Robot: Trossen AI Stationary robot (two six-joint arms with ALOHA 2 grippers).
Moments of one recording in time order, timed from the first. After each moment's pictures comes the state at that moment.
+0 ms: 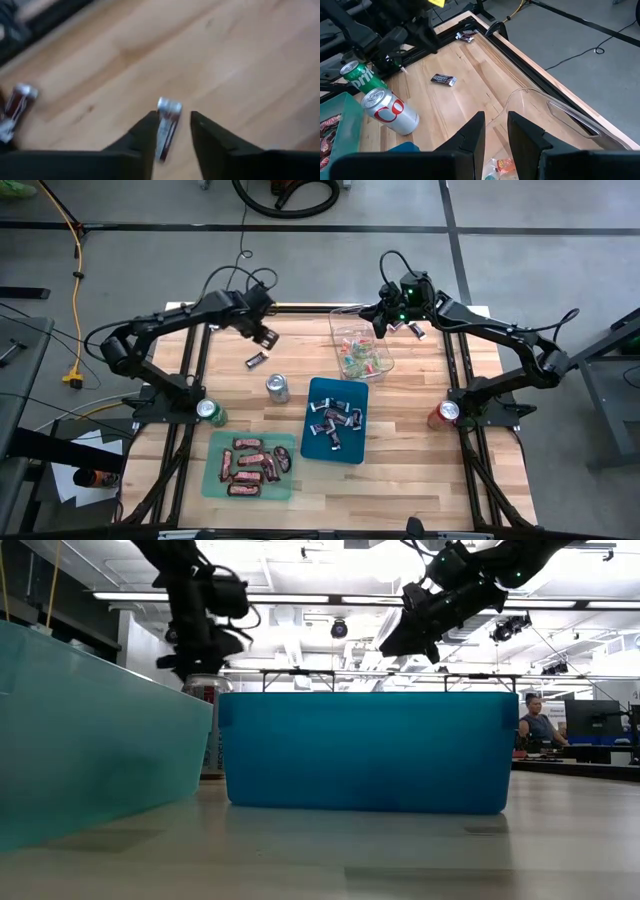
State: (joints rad) left arm 0.66 1.48 1.12 -0.90 -0.09 -0.30; right arm -0.71 1.34 0.96 -0.12 -0.39 0.11
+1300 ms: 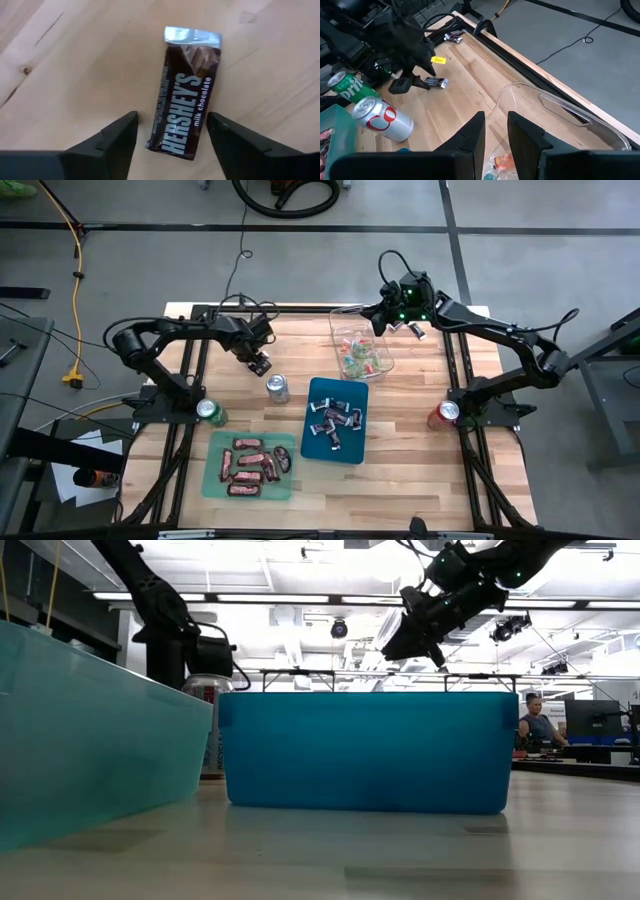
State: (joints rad) left arm 0.64 1.60 0.77 -0.64 -0.07 -0.17; right arm -0.71 1.34 0.96 -0.13 -0.33 0.19
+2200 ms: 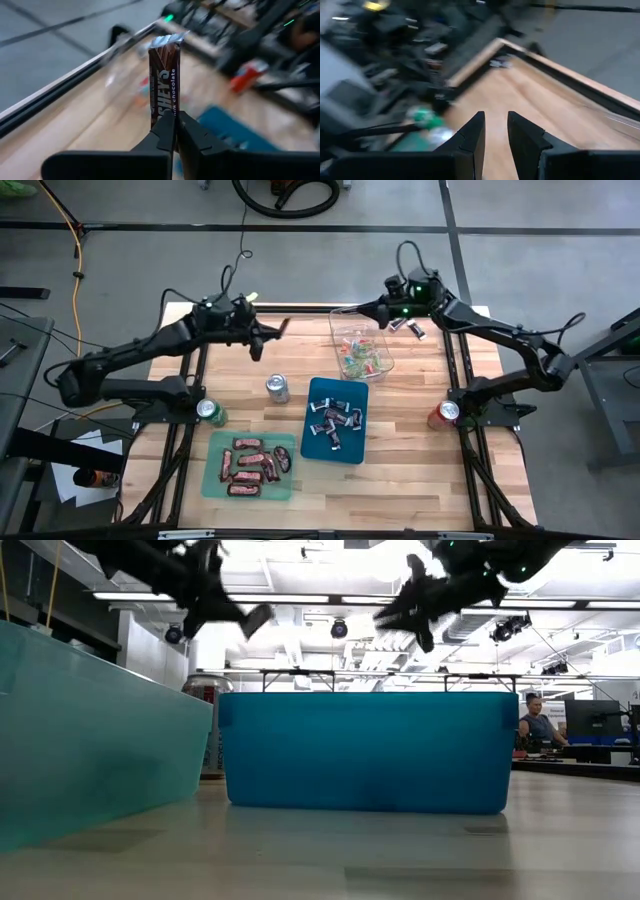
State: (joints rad) left arm 0.54 0.98 0.76 -0.19 0.24 -0.23; right arm -0.71 1.31 0.96 0.02 -0.52 0.45
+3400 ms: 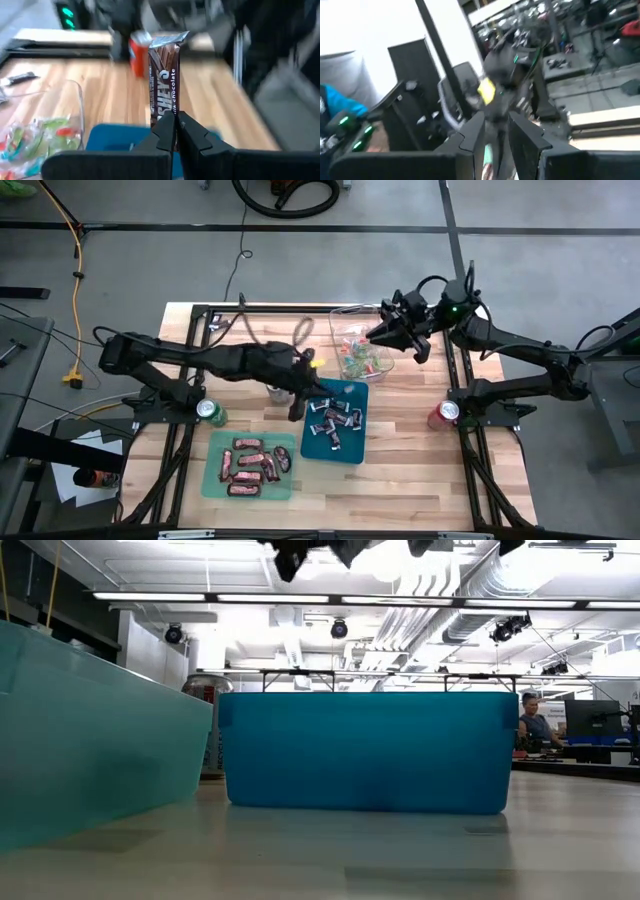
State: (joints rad) left arm -0.04 1.45 1.16 -0.12 0.11 -0.06; right arm -0.46 1.09 0.96 0.30 -0.83 0.45
